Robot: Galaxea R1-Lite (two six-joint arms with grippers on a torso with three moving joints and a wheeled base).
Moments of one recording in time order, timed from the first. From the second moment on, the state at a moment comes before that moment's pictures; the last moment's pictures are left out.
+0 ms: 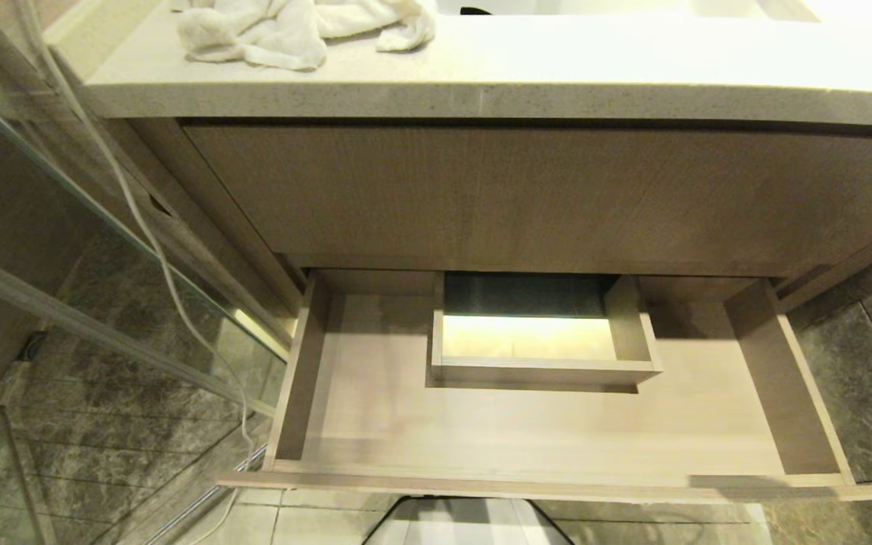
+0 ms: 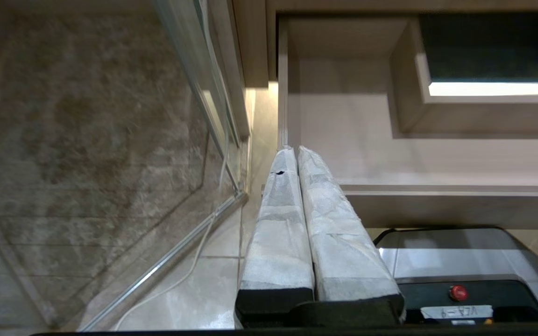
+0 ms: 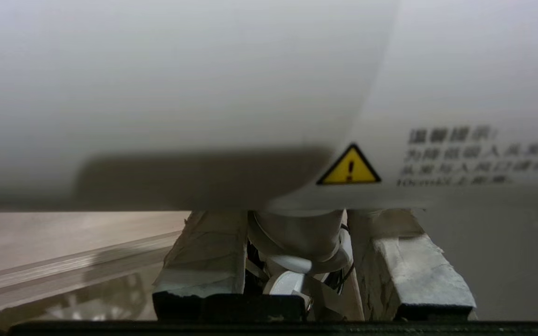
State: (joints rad) left arm 0.00 0.00 0.00 0.00 0.00 0.00; right arm -0.44 0.71 -0.75 0.10 -0.12 -0.36
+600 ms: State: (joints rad) left arm 0.00 0.00 0.00 0.00 0.00 0.00; right arm -0.44 0.71 -0.75 0.09 -0.12 -0.36
